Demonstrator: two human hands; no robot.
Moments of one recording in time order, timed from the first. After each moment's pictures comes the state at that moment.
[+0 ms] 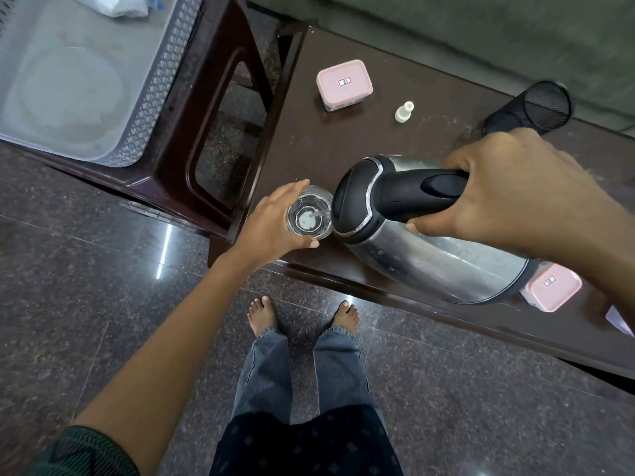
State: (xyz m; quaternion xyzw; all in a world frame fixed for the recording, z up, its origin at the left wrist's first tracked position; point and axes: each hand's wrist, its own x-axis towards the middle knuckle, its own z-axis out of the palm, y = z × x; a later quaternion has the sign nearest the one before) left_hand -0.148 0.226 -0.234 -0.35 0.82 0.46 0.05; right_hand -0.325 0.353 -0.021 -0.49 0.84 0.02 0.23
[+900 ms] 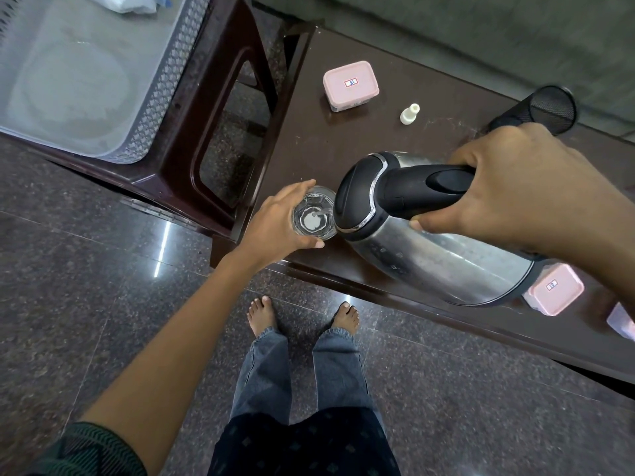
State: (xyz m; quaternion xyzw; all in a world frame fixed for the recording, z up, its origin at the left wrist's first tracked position) left_hand -0.146 0.225 -0.236 -0.34 0.81 0.47 0.03; right_hand -0.319 0.343 -0.015 -0.46 0.85 0.03 0.23
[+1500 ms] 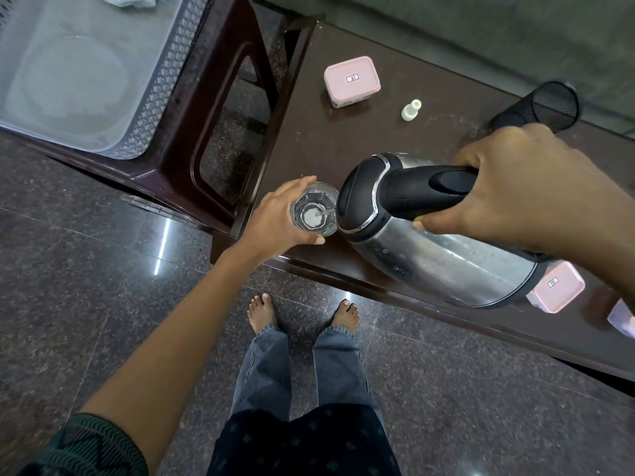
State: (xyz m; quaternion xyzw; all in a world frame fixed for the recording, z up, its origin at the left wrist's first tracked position) left_hand -0.145 0.222 -0.242 -0.34 0.80 0.49 0.02; right_hand -0.318 0.345 -0.015 -0.45 0.86 0.04 0.25
